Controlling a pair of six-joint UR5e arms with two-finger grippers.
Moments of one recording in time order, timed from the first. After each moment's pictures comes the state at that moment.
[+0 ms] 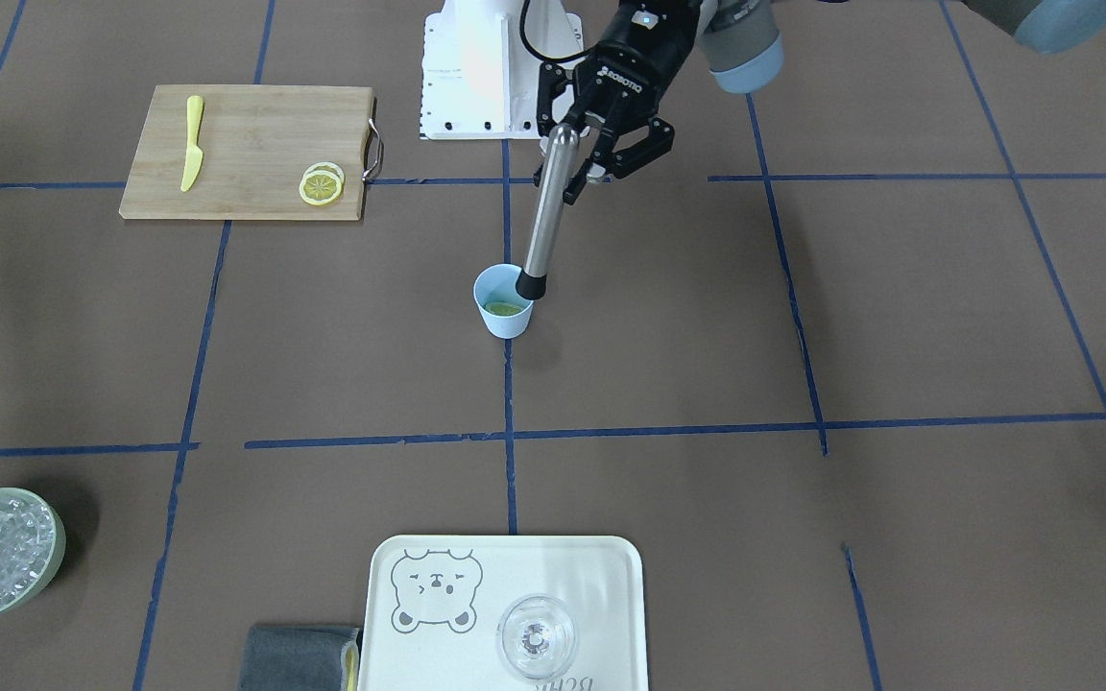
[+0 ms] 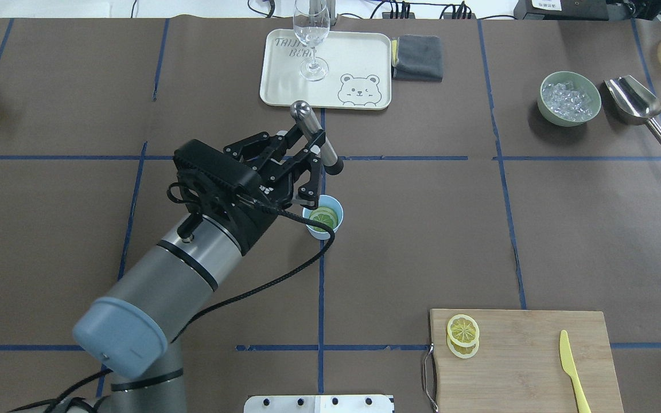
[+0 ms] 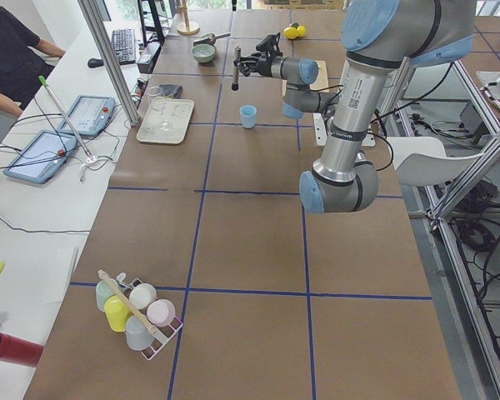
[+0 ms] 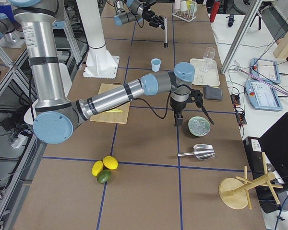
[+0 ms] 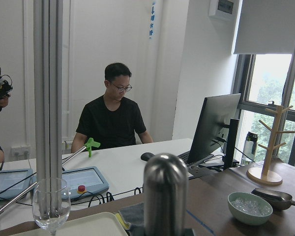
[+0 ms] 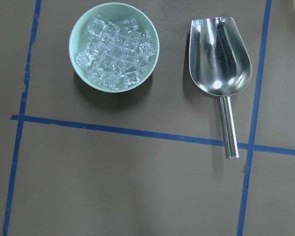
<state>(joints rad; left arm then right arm) -0.41 -2.00 -1.92 -2.63 -1.05 -0.51 1.40 -1.43 1.84 -1.77 2.30 0.16</state>
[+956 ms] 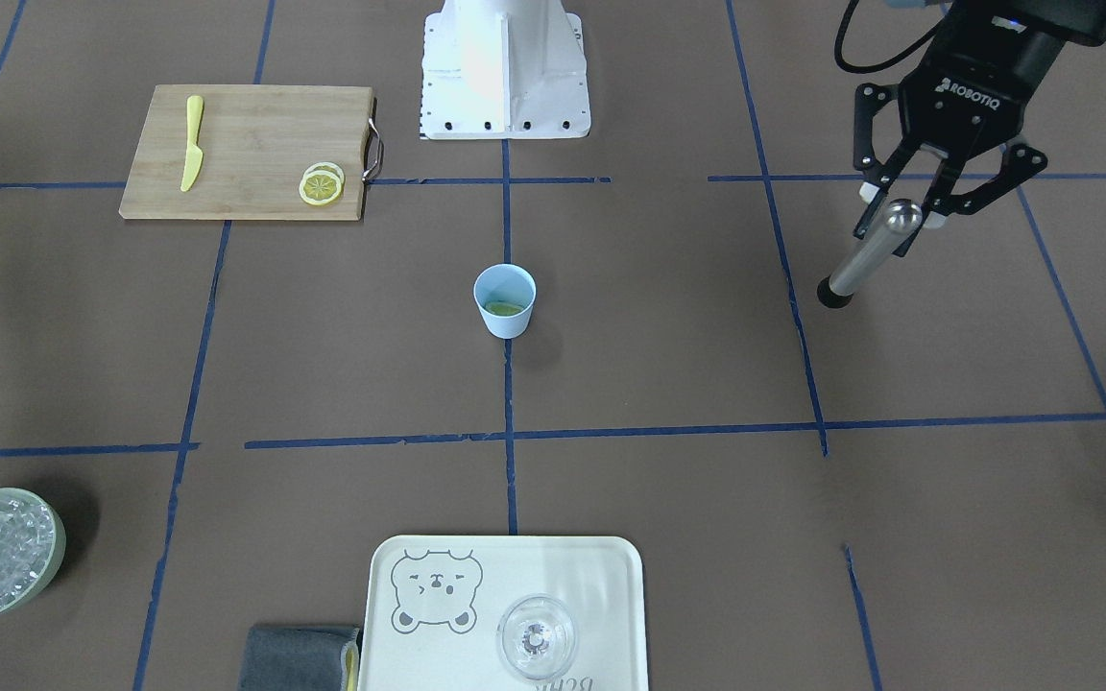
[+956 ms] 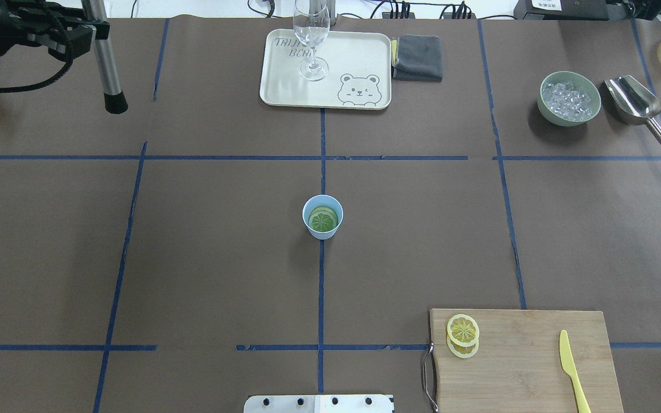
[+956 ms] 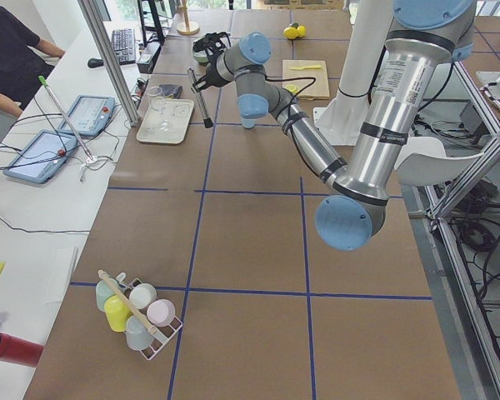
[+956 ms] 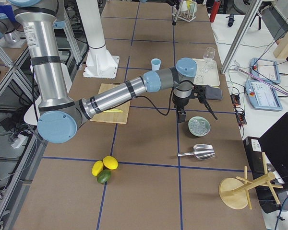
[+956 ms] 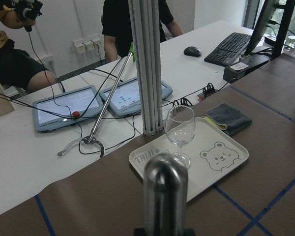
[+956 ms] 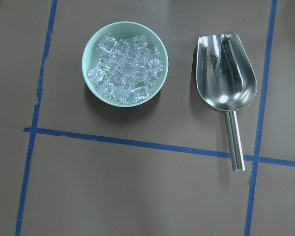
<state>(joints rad) -1.03 -1.87 -2.15 -1.97 -1.91 -0.51 1.40 -1.39 1.84 -1.77 2.30 0.18</state>
